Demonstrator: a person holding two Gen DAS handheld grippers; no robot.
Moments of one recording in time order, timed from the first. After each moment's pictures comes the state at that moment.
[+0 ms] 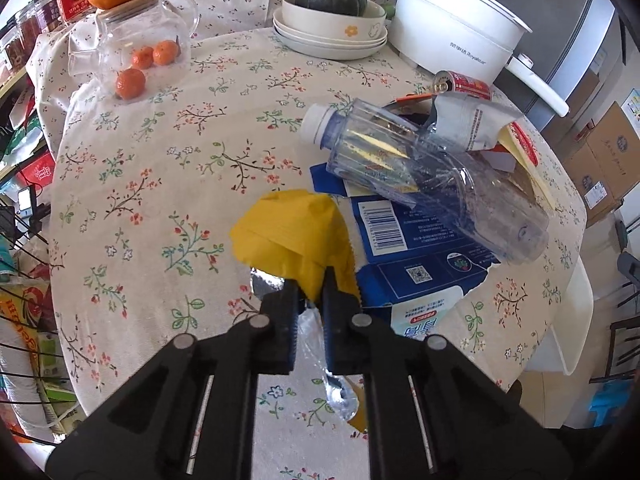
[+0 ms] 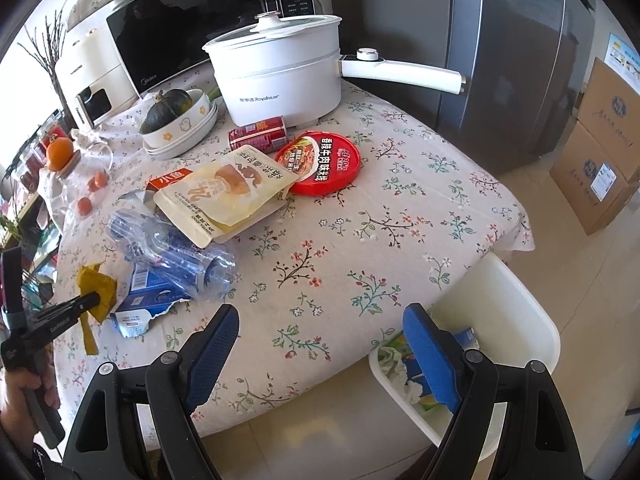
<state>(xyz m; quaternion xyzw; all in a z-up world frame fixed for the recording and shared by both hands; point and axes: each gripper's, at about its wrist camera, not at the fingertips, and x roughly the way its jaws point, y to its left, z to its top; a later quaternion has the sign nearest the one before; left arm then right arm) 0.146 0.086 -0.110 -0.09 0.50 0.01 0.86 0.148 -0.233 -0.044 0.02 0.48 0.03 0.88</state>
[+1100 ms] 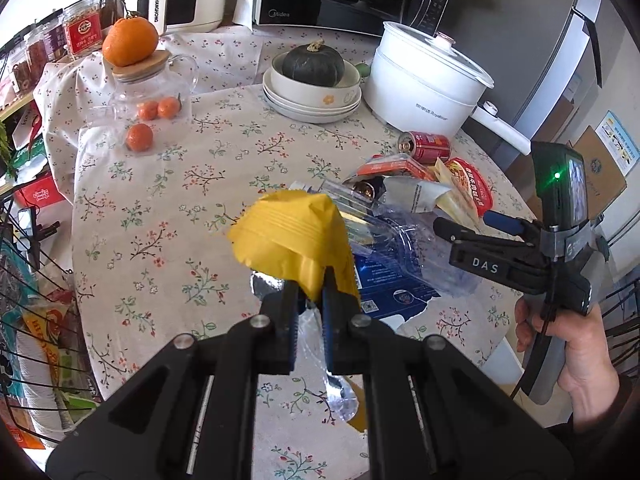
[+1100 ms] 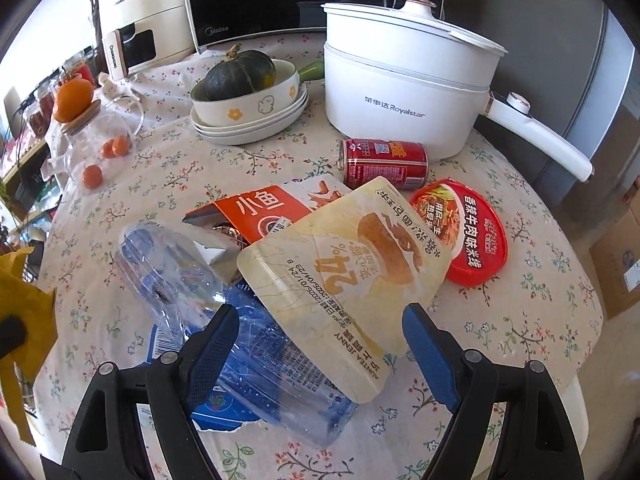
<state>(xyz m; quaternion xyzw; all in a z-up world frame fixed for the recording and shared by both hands) 0.133 0.090 -0.045 -0.11 0.45 -0.02 0.89 0.246 -0.093 -0.090 -0.10 0.47 0.08 0.88</state>
